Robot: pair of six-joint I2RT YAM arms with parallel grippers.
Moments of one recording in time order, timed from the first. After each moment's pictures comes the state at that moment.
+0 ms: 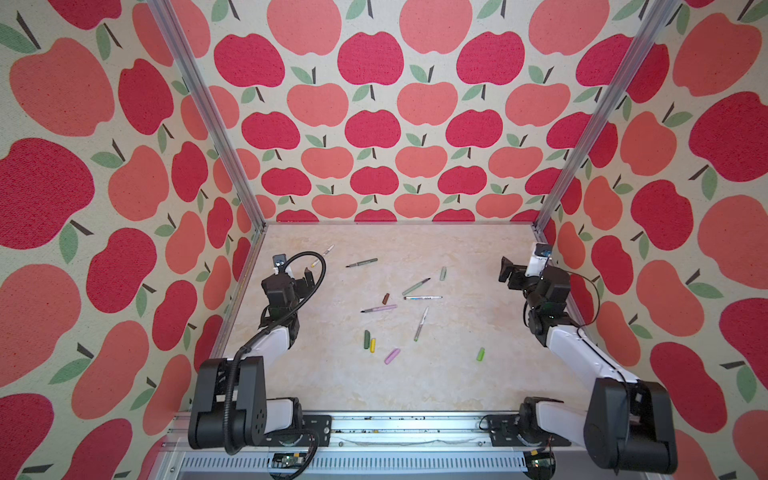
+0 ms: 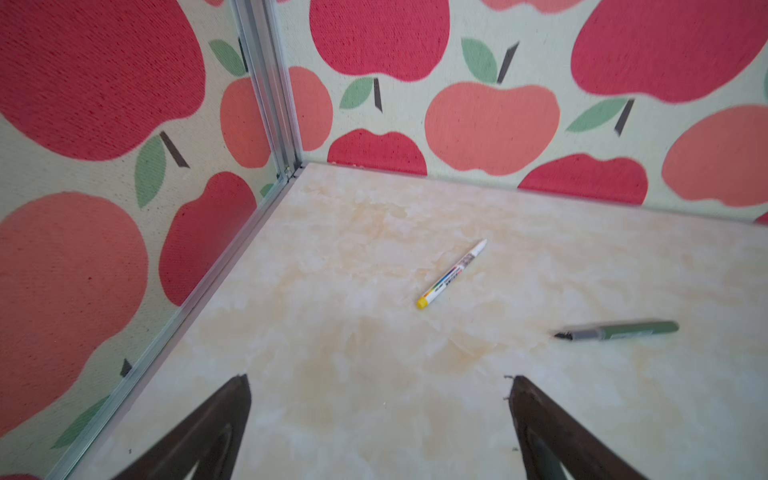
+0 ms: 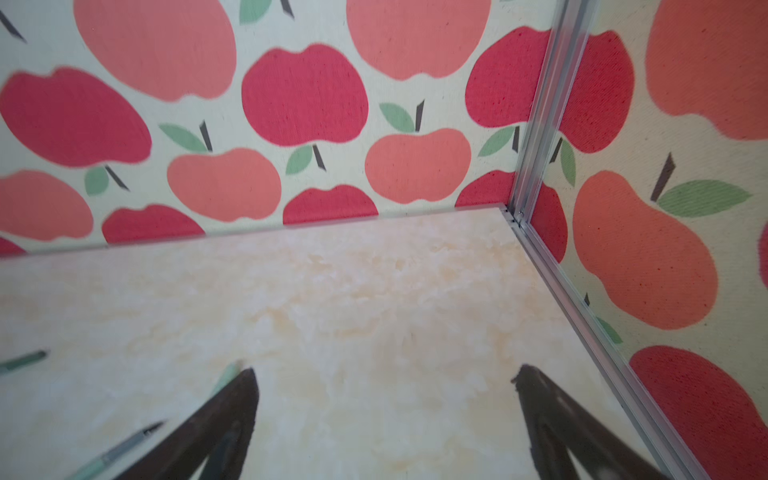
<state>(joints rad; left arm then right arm) 0.04 1.26 0.57 0.40 -0.16 -0.11 0.01 1.14 0.63 0.35 -0.04 0.15</state>
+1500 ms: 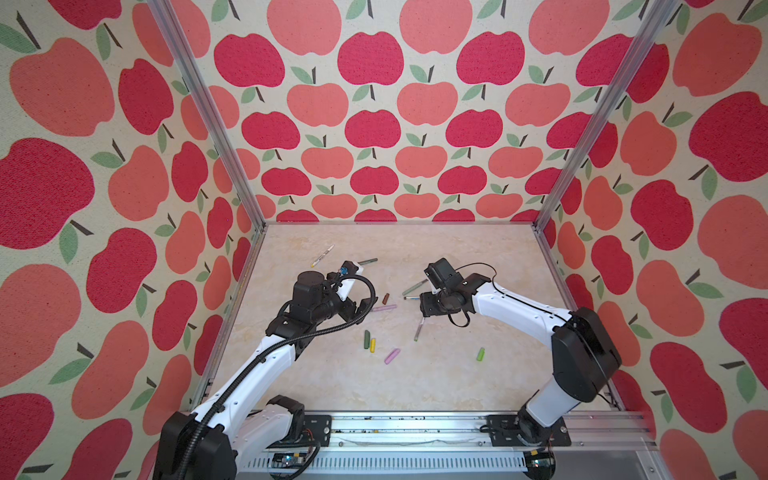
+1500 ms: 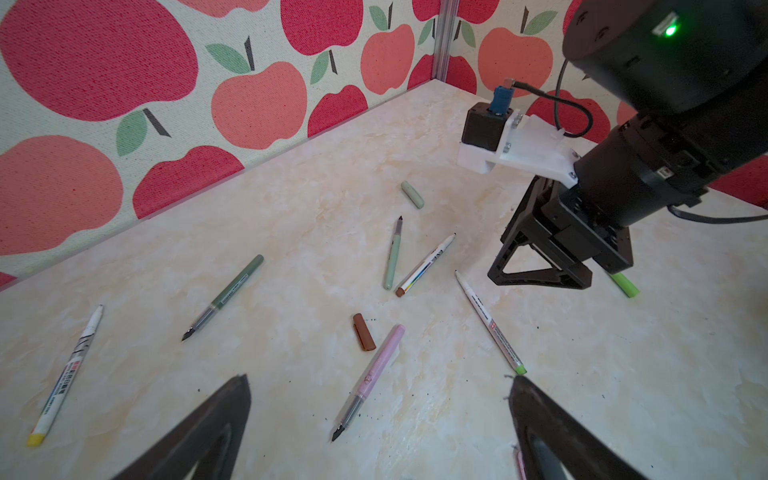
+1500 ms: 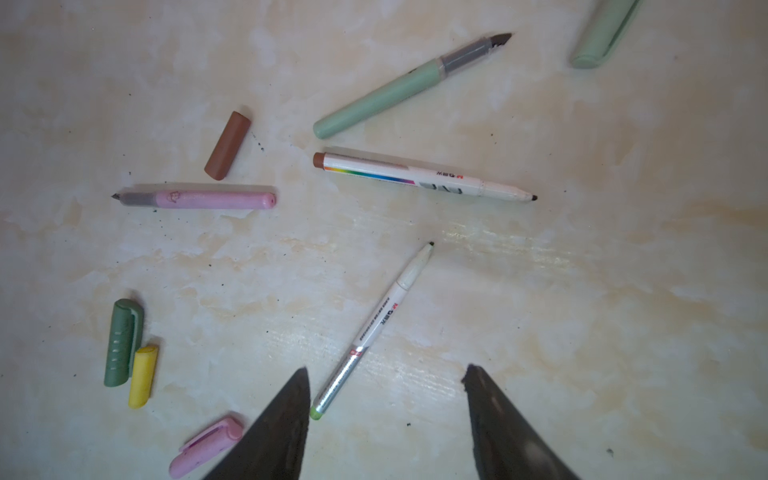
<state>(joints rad) -0.36 1.04 0.68 -0.07 0.41 0.20 0.76 1.67 1.17 -0.64 0.04 0.45</state>
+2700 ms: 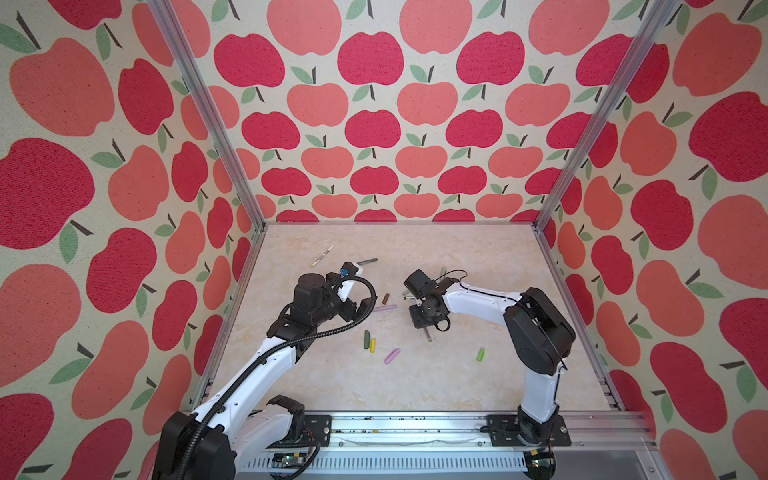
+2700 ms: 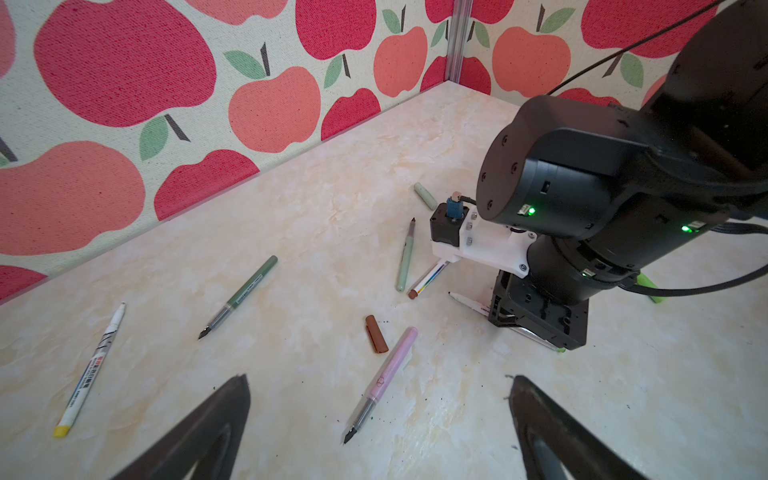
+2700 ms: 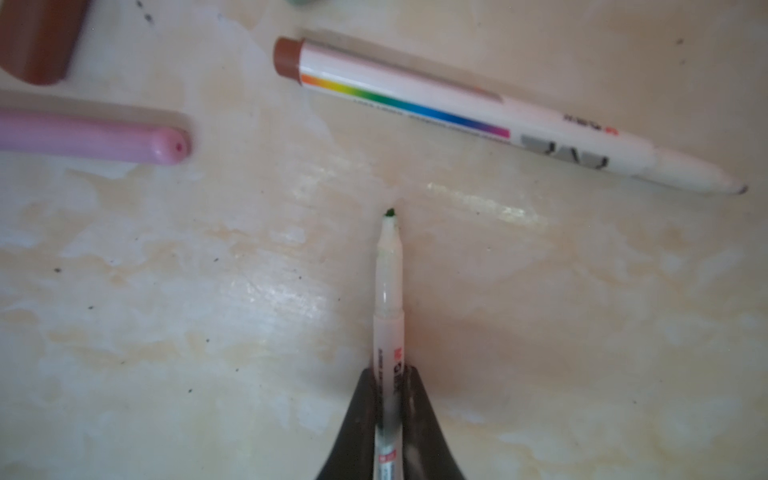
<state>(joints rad) -0.37 1.03 0.65 -0.03 0.36 0.21 0.82 1.91 1.25 -0.67 0.06 0.42</state>
